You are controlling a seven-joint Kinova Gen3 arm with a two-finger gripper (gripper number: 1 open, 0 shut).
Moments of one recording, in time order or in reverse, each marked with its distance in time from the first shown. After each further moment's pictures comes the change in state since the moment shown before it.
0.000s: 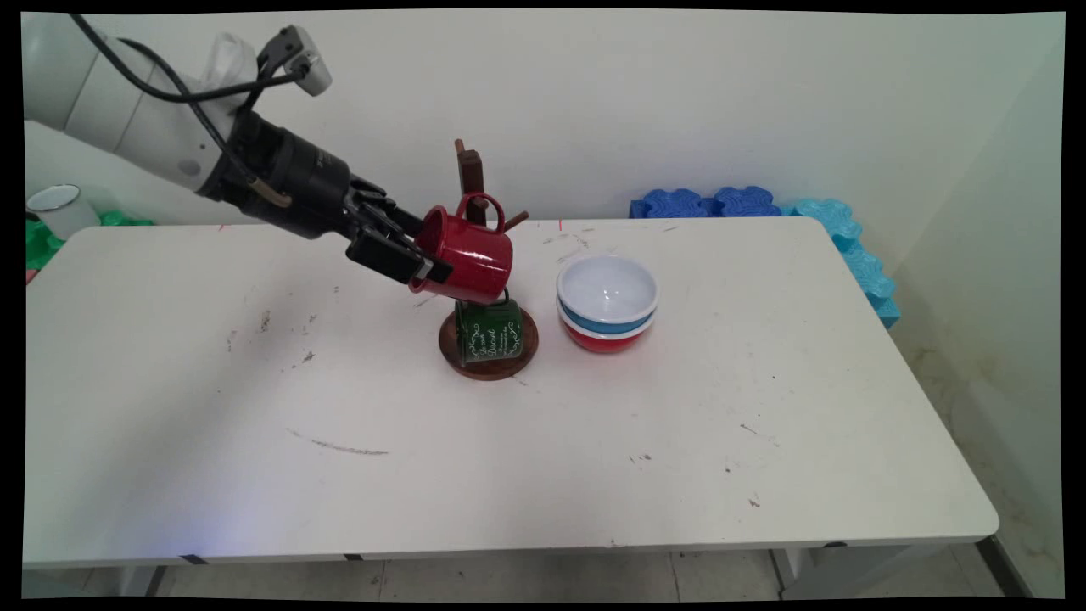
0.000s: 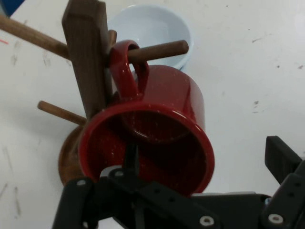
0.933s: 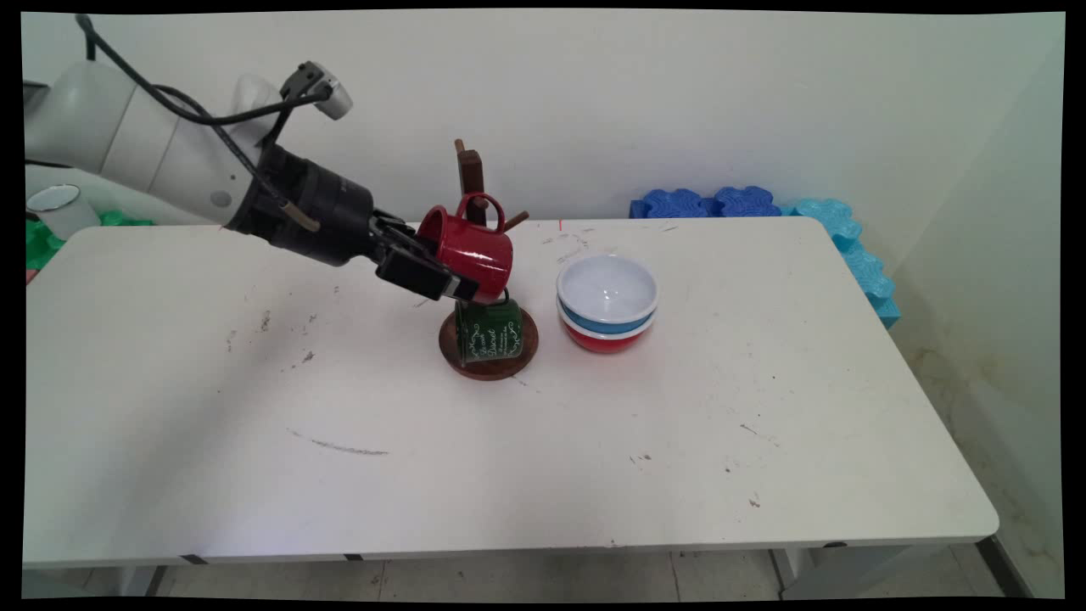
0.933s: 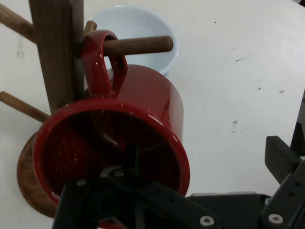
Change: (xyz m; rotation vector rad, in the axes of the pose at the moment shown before) arm -0.012 0.011 0.024 -0.038 0.040 -0.127
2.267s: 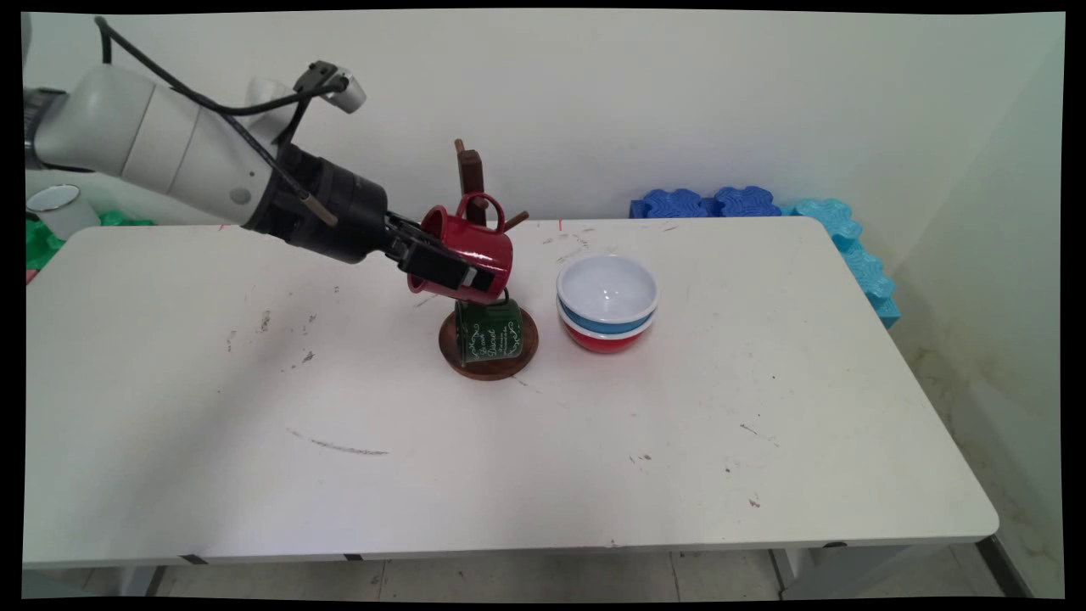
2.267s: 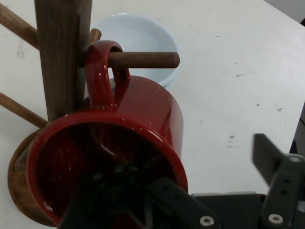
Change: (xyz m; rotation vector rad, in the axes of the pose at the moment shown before) arm 0.004 0.003 0.008 0.007 0.022 -0.072
